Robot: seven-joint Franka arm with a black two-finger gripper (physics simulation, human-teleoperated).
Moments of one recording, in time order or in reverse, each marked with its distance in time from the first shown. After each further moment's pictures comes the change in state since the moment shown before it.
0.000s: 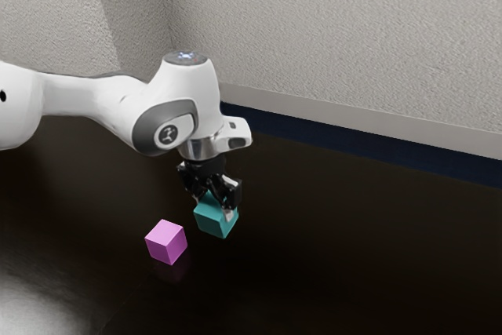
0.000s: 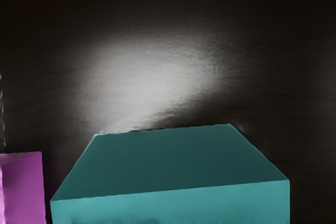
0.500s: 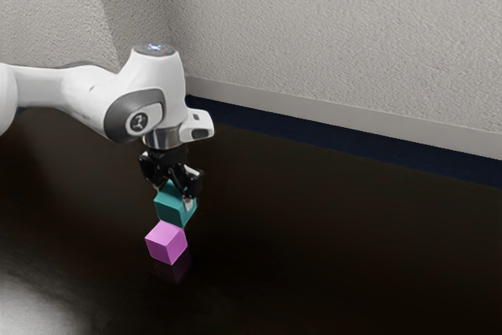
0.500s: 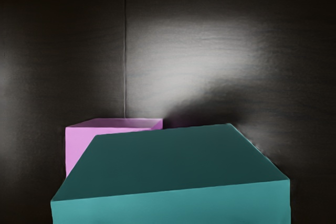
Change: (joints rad) arm 0.130 -0.036 0.000 -0.023 0.053 -0.062 0.048
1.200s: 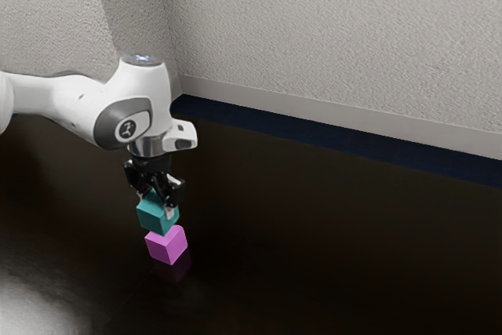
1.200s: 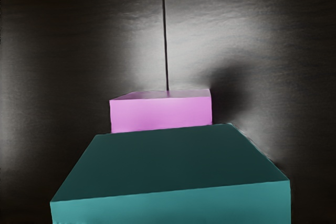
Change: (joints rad) arm 0.072 0.005 0.000 -0.056 0.015 0.007 0.100
